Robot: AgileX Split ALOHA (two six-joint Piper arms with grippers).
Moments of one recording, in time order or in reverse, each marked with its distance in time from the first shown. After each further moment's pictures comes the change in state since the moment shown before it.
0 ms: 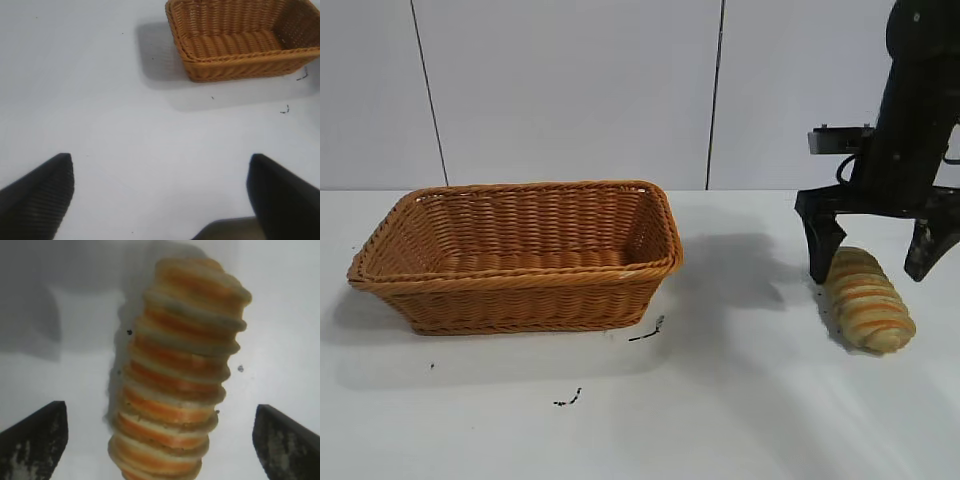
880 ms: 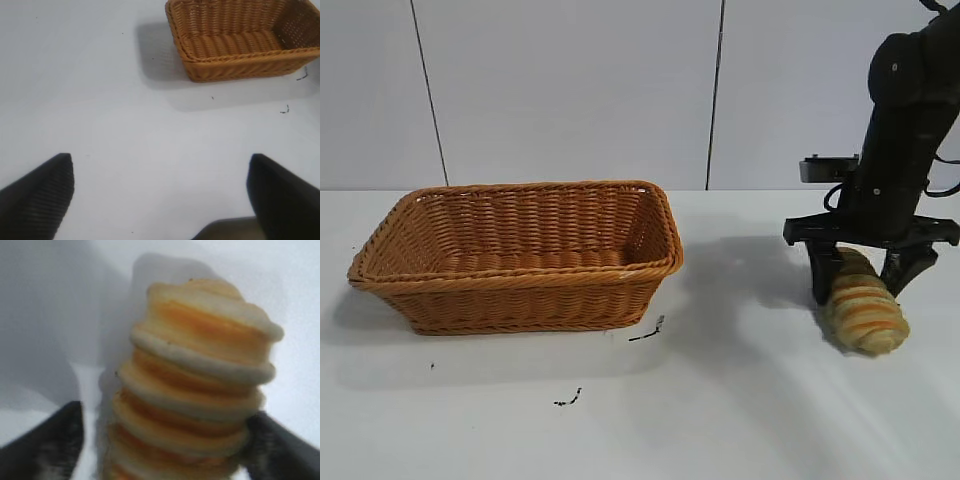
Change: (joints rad) left arm 0.000 0.000 0.000 0.000 0.000 0.000; right arm 0.000 0.008 -0.012 -0.040 0.032 0.005
